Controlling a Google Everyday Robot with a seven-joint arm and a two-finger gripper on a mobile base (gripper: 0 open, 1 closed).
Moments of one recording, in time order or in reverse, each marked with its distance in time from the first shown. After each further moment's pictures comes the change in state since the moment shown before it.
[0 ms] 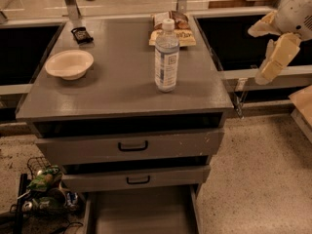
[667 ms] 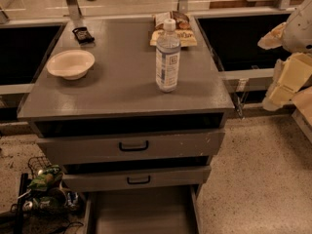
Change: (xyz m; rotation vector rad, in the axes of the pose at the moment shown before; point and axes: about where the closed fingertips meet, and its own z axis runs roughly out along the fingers) arm 0.004 0.066 -0.011 0.056 0.146 0.013
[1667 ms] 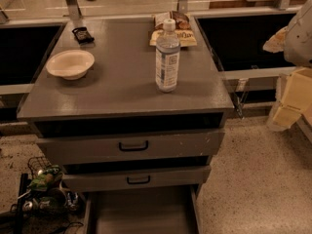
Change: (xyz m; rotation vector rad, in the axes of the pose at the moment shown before) arm -0.007 0.049 -0.022 0.083 0.157 -0.038
